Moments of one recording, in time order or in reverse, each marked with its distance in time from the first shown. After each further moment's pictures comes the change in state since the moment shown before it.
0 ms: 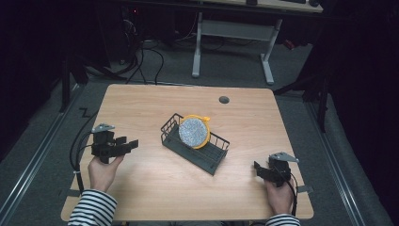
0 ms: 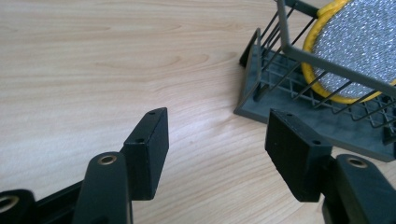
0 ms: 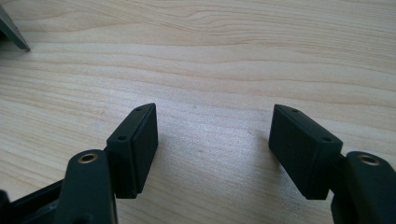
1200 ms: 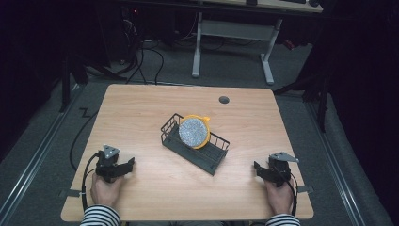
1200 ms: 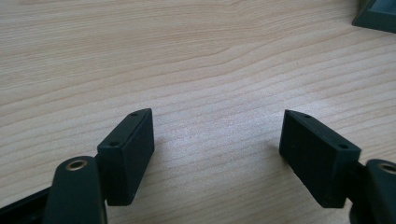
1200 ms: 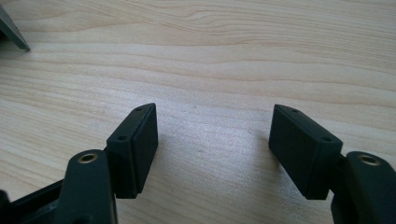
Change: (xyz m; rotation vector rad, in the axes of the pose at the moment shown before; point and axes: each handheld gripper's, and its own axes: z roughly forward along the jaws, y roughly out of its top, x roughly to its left) left arm 0.015 -0.075 0.038 0.023 0.295 0.136; right arm 0.000 0.000 0.000 -0.001 0.000 -0.001
